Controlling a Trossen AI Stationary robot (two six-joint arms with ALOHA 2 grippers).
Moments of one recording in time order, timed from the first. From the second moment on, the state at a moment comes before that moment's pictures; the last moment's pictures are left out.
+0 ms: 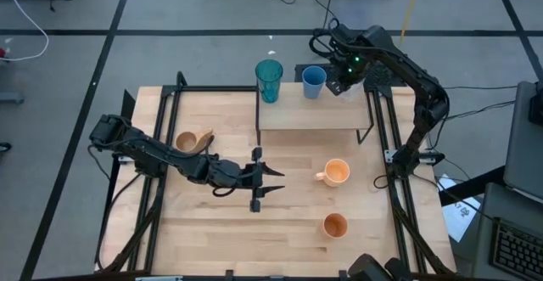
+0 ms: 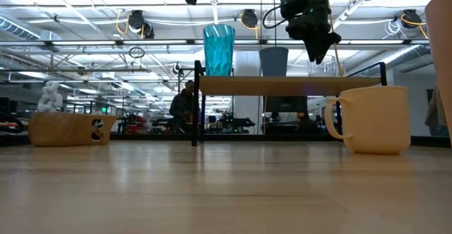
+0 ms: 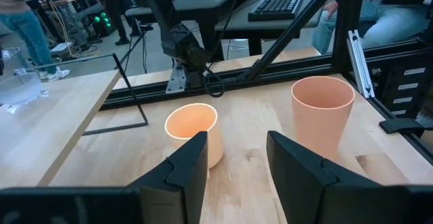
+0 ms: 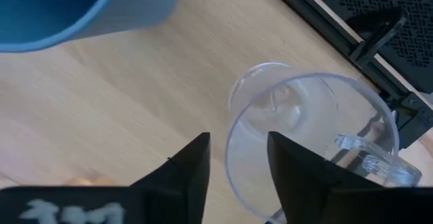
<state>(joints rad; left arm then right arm) -0.30 1.55 0.96 0.36 -0.29 0.09 -0.82 1.74 1.86 -1.59 -0.03 0.08</state>
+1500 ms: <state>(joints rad) -0.30 1.55 0.96 0.33 -0.29 0.09 -0.03 1.32 1.86 -1.32 0.31 0.32</state>
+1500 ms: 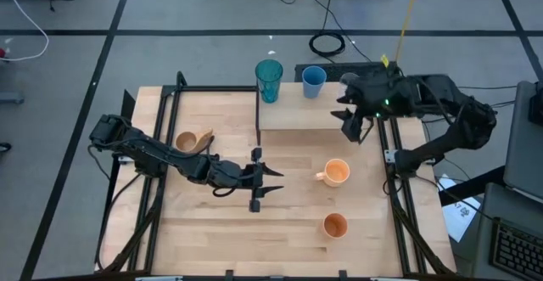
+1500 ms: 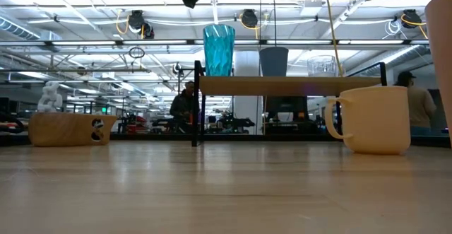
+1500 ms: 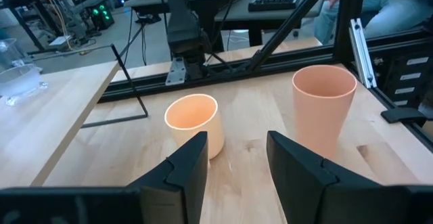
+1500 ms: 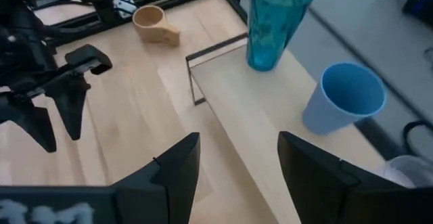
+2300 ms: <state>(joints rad) -0.30 1.52 0.96 0.09 -0.36 0.02 0.37 1.31 1.30 -0.78 0.54 0.41</state>
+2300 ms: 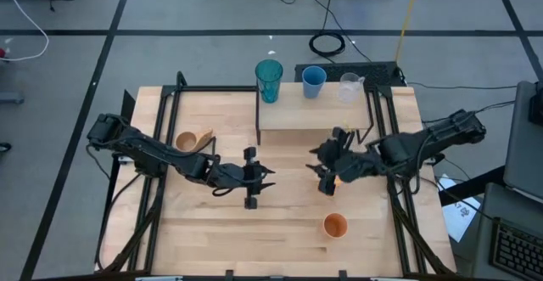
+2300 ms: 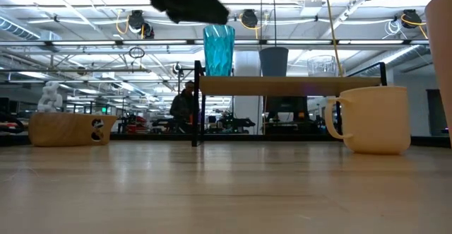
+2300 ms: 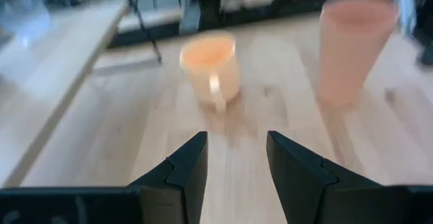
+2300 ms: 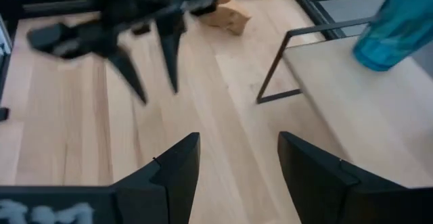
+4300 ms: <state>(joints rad) -0.34 1.49 1.07 -0.10 -0.38 0.04 0.68 1.71 1.69 -1.45 0.13 0.96</state>
